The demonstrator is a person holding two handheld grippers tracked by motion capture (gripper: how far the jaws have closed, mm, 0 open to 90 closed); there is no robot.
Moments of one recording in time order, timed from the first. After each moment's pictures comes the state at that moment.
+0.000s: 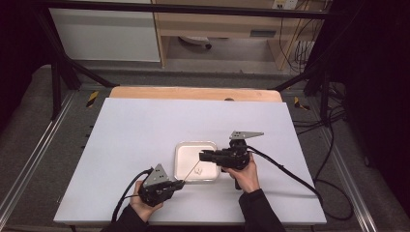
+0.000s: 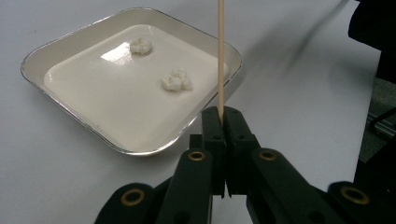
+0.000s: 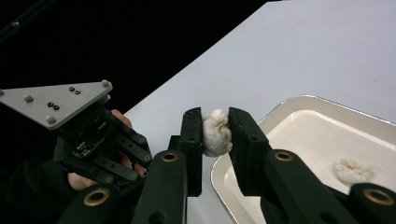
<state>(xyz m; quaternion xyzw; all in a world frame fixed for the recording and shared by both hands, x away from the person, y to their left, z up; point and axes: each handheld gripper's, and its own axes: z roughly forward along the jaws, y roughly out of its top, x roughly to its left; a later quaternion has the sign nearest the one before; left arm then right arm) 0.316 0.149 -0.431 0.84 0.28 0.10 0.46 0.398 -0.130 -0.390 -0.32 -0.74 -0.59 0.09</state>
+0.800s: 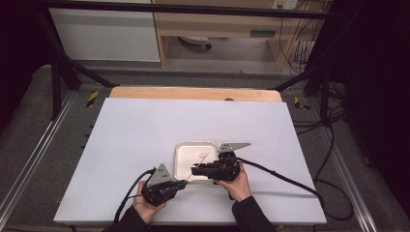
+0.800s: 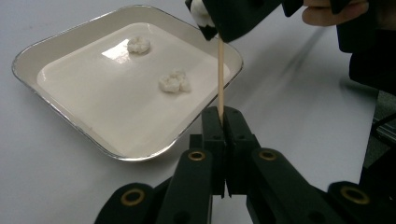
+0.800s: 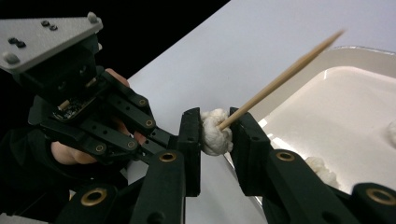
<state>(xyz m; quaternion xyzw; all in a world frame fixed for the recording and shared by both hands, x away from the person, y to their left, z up) 0.317 0.140 -0.433 0.83 0.29 0.09 0.46 0.383 -0.107 -0.423 -0.31 -0.77 -0.55 0.11</state>
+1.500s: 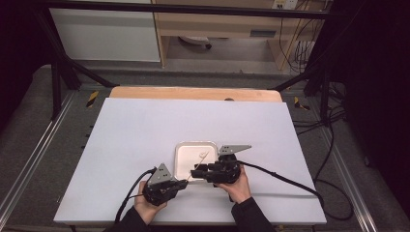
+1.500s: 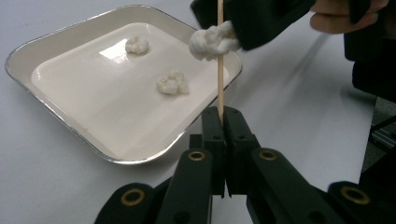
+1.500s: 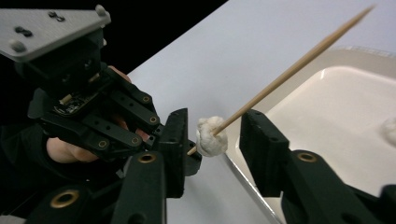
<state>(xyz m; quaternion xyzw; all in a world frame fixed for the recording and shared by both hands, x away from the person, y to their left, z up) 0.319 0.141 -0.434 0.83 0.30 0.09 0.47 0.375 -0.107 -0.421 -0.31 -0.77 -0.55 0.09</state>
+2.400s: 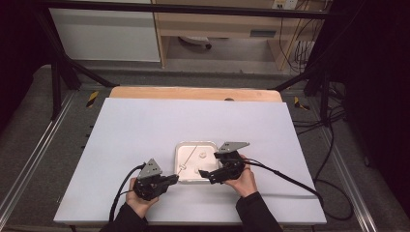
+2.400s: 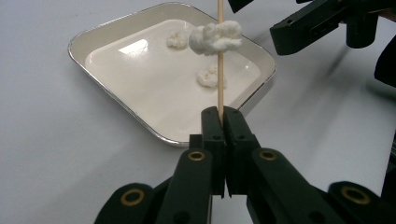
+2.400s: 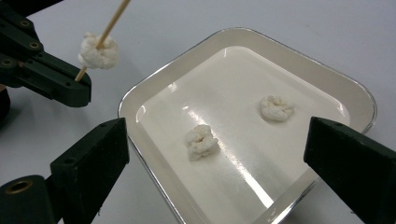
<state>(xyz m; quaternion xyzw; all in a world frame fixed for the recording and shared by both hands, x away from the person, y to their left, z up) 0.329 0.165 -0.432 0.82 0.34 0.09 0.46 0.391 -0.116 -0.426 -0.32 -0.83 -0.45 -0.06</state>
